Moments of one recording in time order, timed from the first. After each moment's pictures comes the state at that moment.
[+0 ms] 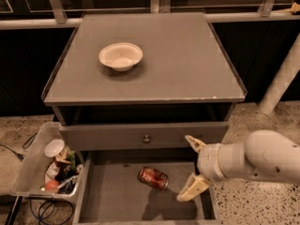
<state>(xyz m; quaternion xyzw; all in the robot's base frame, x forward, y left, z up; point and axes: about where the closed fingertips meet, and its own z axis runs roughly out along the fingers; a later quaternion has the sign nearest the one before) 0.433 -0.118 0.660 -0.59 0.72 0.14 0.34</state>
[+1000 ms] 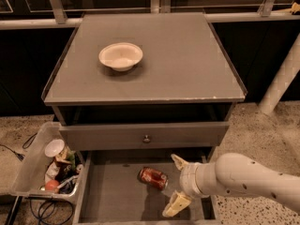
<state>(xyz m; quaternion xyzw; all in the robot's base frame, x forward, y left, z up) 0.419 -0.080 0.572 -0.59 0.73 0.15 0.32</state>
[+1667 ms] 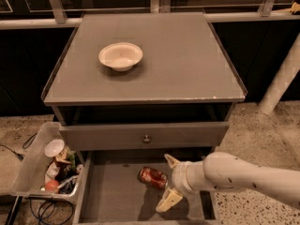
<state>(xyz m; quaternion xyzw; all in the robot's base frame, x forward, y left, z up) 0.444 -0.062 0.534 -0.59 0.72 0.16 0.32</state>
